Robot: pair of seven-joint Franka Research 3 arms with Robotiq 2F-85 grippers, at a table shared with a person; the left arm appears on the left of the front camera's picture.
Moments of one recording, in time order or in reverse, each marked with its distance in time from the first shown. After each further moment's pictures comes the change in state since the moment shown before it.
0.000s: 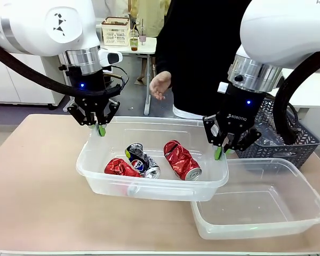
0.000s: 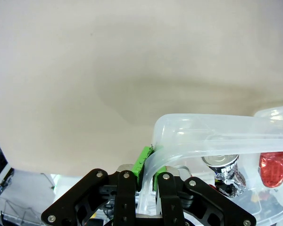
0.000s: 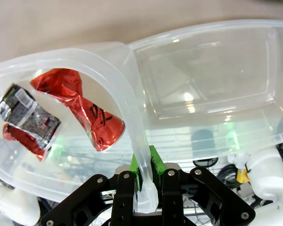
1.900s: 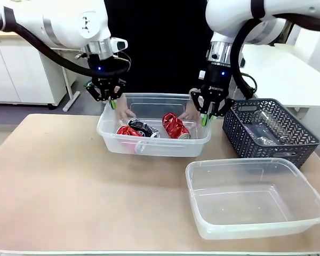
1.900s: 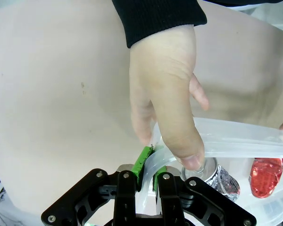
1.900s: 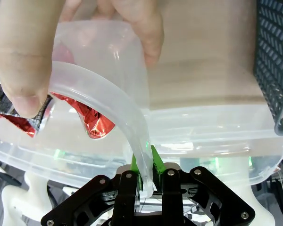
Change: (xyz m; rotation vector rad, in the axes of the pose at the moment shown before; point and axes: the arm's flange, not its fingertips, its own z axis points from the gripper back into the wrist) left arm 0.157 0.014 -0.012 -0.022 -0.092 0.065; right arm 0.191 0.033 0.005 -0.031 0.176 0.087
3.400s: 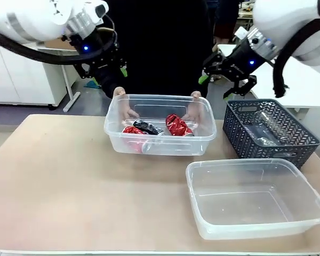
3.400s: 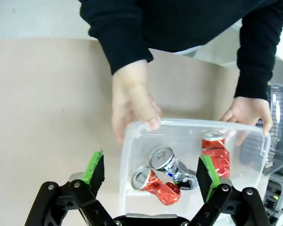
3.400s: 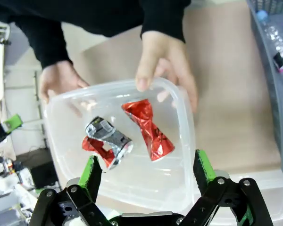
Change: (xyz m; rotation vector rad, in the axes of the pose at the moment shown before) left arm -0.042 0.015 0.079 -0.216 -0.319 0.046; right arm -0.069 -0.056 0.052 0.414 -0.608 -0.020
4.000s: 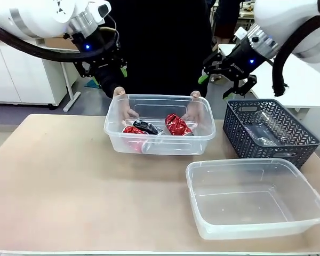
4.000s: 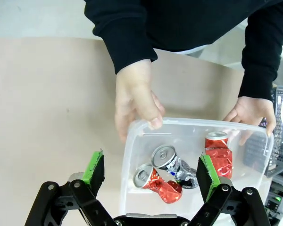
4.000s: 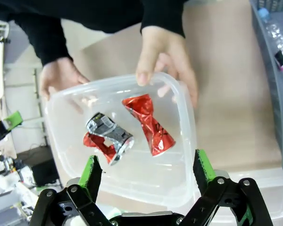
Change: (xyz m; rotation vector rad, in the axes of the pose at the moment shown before) left arm 0.004 -0.002 -0.001 0.022 0.010 0.001; right arm 0.003 0.003 0.000 0.000 0.015 -0.003
